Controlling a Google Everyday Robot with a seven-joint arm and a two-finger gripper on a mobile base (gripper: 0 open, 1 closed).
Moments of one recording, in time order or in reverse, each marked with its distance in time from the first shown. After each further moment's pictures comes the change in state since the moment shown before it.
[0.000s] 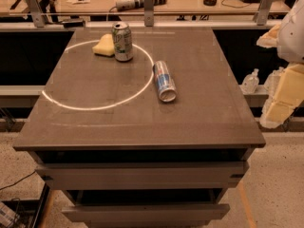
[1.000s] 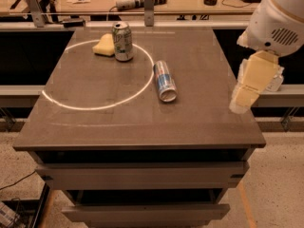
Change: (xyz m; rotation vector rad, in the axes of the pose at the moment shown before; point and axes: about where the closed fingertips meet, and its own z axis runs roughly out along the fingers) arm -0.032 -0.016 0.019 -0.071 -0.008 0.092
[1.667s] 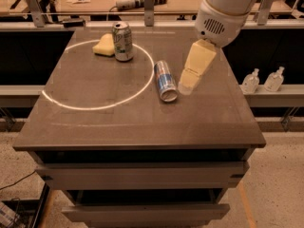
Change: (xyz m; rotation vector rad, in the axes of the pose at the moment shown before) arm -0.073 -0.027 0.043 -0.016 0.072 0.204
